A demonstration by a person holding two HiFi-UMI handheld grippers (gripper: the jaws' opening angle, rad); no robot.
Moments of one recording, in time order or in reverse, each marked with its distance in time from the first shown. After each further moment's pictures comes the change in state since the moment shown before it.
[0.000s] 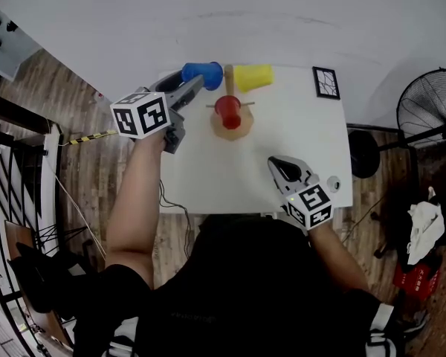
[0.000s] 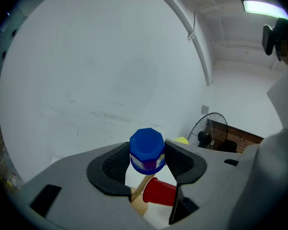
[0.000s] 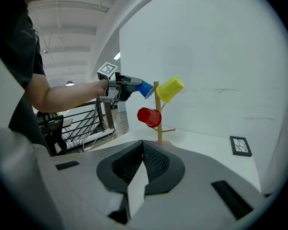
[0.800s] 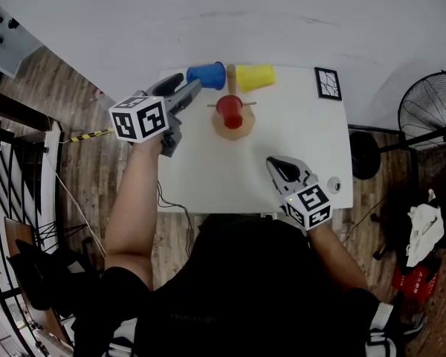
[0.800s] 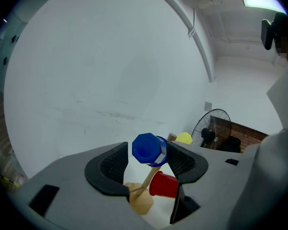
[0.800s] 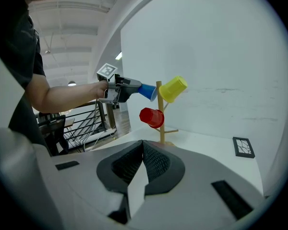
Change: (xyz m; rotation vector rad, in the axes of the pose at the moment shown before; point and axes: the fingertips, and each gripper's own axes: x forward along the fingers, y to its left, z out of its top) left arm -0.012 0.009 -0.009 0.021 0.026 0.044; right arm 0.004 0.005 0.003 -0.006 -0.003 0.023
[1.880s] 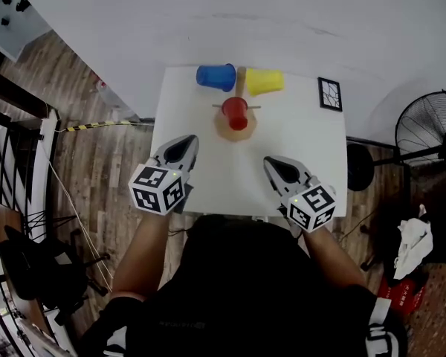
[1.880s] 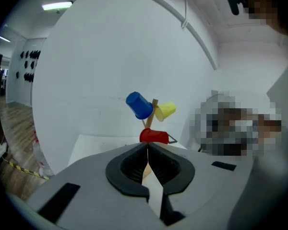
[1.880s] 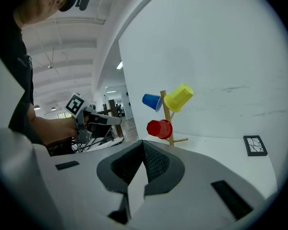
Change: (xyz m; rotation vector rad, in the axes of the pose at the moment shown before) left arm -0.080 -0.052 -0.115 0.038 0.053 0.162; right arm 0.000 0.011 0.031 0.082 -0.078 0.090
